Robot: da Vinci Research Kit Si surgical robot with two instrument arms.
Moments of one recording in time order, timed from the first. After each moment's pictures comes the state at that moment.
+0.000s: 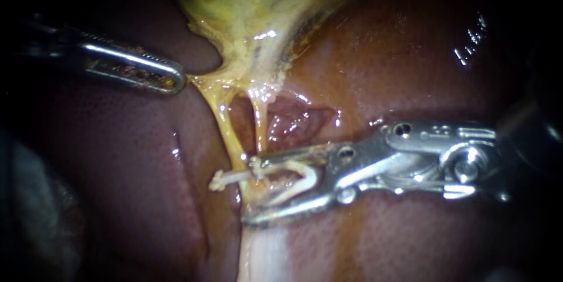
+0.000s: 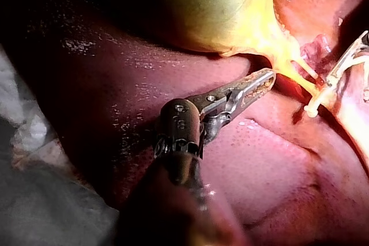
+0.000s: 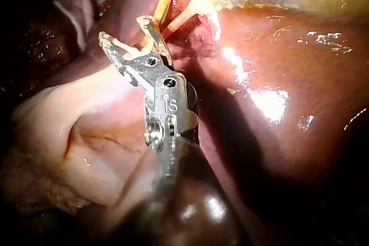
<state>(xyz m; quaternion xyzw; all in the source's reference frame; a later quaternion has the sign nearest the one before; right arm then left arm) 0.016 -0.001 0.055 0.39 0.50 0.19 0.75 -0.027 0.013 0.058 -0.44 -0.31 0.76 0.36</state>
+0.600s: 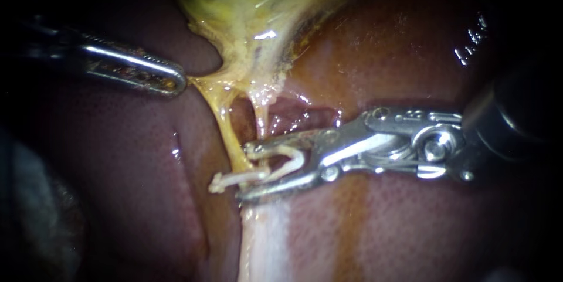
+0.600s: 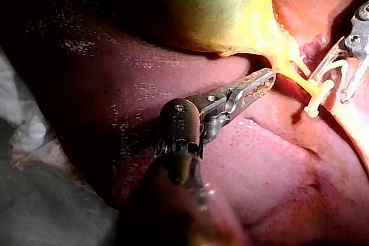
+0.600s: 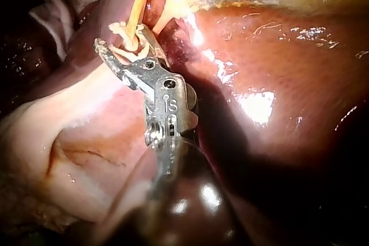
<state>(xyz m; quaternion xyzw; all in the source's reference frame) 0.016 -0.001 0.060 0.40 0.48 0.22 0.75 -0.027 0.013 0.058 -0.44 -0.31 0.76 0.36</state>
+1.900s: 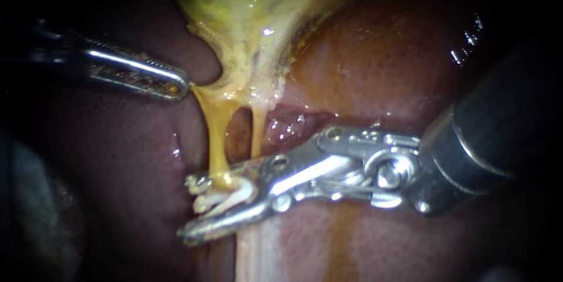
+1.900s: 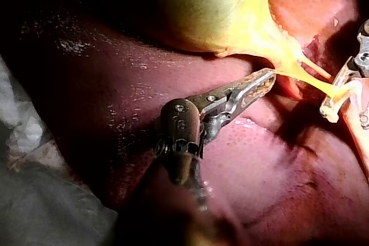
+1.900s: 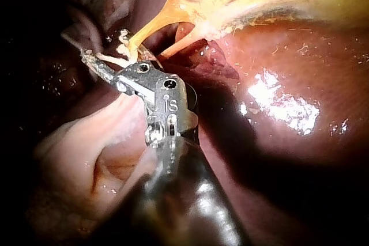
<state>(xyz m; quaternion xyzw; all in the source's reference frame) 0.022 -0.003 0.053 0.47 0.51 0.17 0.70 -0.027 0.013 0.058 -0.44 -0.32 0.76 0.36</state>
